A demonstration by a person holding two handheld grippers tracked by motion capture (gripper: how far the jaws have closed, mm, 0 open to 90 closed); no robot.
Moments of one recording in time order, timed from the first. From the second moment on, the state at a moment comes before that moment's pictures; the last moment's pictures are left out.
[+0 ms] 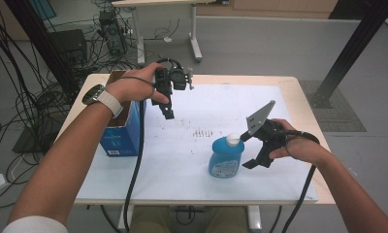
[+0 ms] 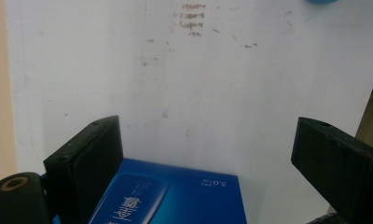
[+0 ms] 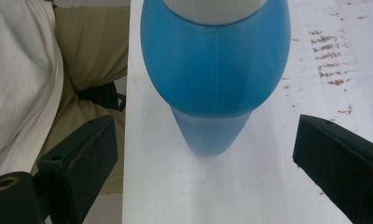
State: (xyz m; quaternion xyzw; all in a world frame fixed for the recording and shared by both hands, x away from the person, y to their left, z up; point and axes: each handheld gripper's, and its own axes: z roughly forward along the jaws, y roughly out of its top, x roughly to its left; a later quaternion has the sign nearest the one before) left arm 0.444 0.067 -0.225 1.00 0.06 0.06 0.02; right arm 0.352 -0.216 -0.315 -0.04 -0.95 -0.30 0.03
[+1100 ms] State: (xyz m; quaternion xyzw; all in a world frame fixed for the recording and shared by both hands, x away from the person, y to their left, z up) left arm 0.445 0.070 -0.225 1.00 0.06 0.06 0.03; right arm 0.354 -0.214 -0.315 -0.04 -0.95 -0.30 0.02
